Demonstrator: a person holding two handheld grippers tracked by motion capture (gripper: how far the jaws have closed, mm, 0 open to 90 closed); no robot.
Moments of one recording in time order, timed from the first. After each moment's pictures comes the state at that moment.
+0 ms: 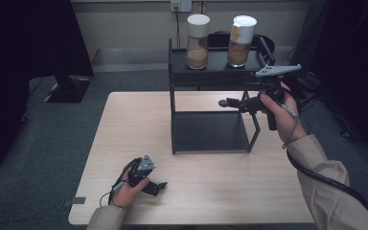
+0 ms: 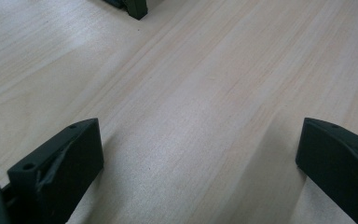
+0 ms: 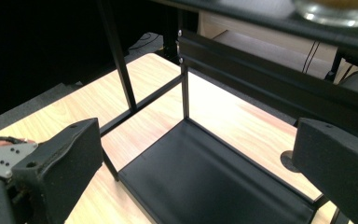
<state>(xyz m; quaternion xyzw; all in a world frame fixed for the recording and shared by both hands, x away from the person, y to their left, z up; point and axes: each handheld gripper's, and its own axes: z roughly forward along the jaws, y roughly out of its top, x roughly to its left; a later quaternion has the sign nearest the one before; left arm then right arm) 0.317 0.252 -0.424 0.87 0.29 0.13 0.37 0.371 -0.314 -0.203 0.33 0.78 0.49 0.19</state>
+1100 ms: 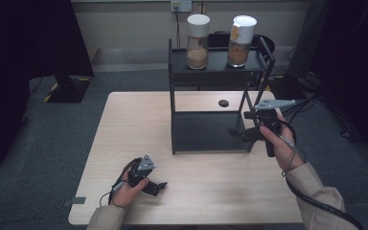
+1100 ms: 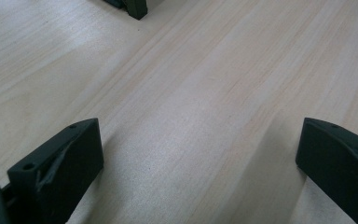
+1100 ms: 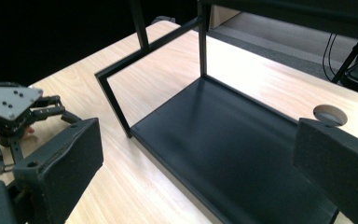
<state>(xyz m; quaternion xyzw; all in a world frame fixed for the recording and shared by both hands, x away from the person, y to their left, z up) 0.317 0.252 -0.424 0.87 0.29 0.13 0.37 0.352 -0.331 -0.282 0.33 0.79 0.49 0.15</state>
